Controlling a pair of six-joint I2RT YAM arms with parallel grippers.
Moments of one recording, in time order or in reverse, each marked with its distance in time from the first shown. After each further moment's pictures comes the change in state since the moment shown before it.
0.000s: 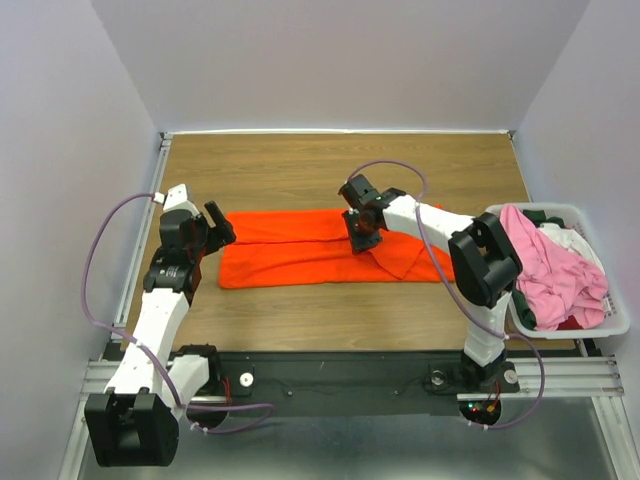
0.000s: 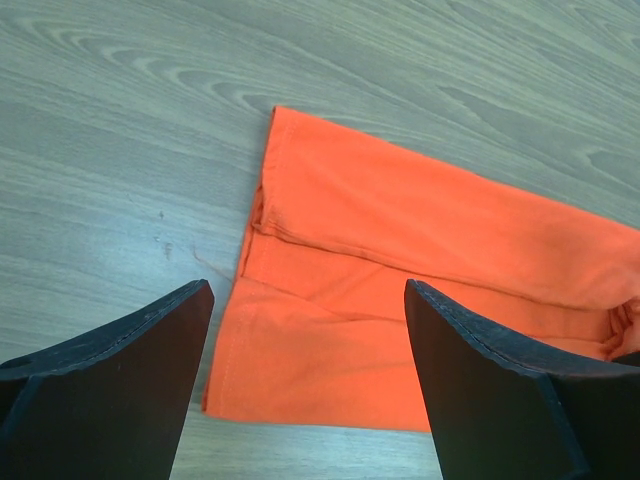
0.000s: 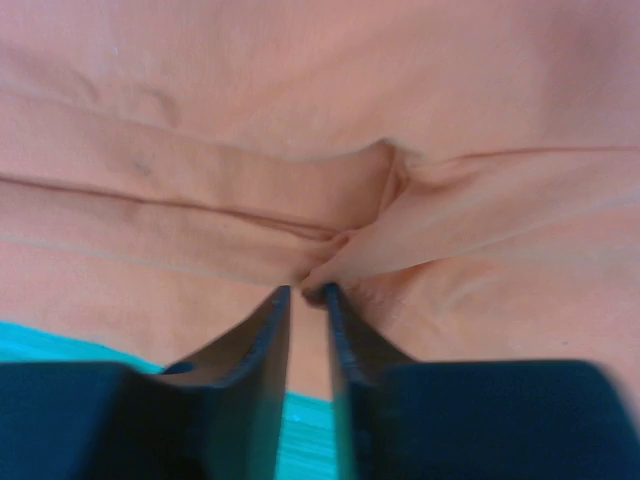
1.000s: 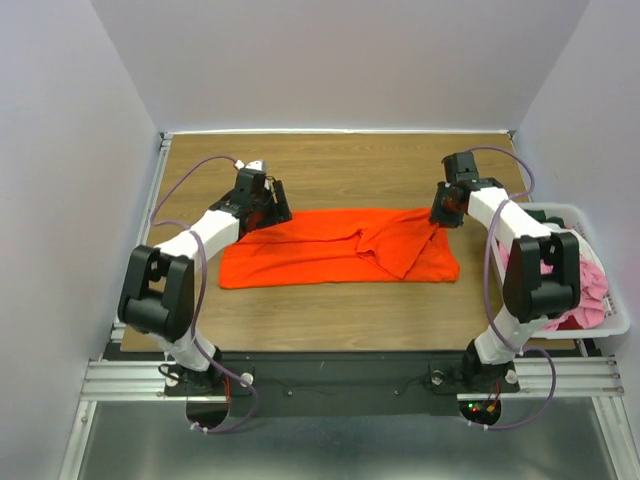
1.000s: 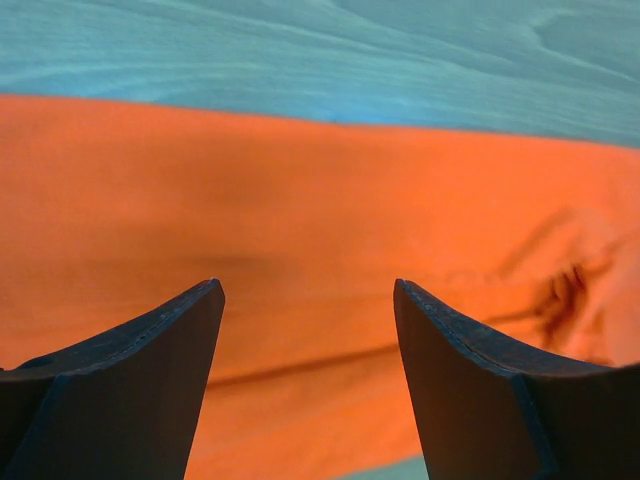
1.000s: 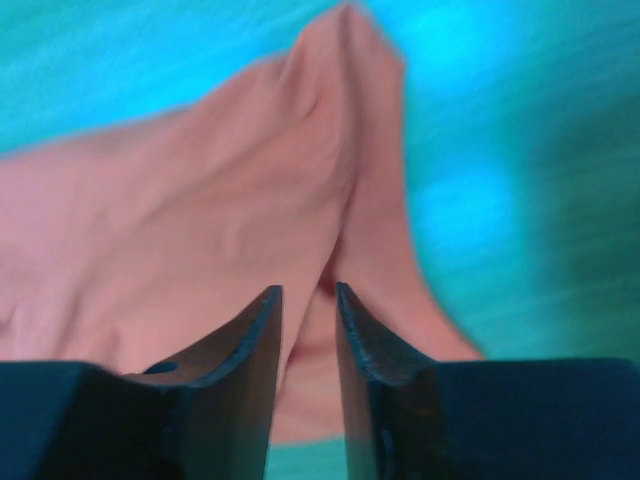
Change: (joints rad) left arm -0.317 0.684 0.377 0.034 0.036 -0.117; right arm -0.508 -0.270 -0.203 0.047 0.054 0.025
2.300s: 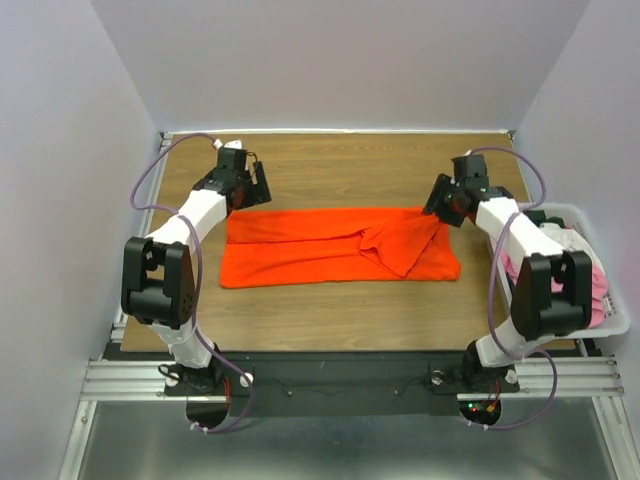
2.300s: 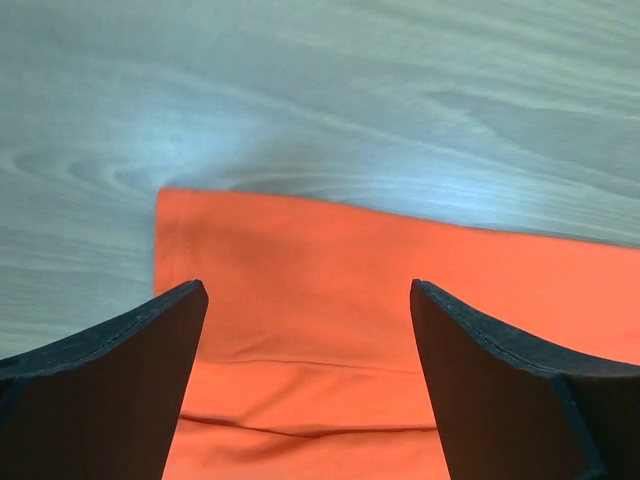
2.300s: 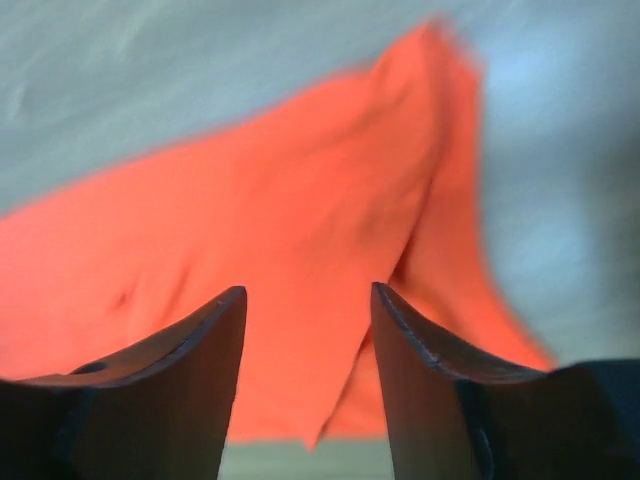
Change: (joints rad) left arm 0.153 0.115 0.199 -0.153 -0.106 0.123; right arm -0.052 -0.069 -0.054 0.140 -0.151 0.084
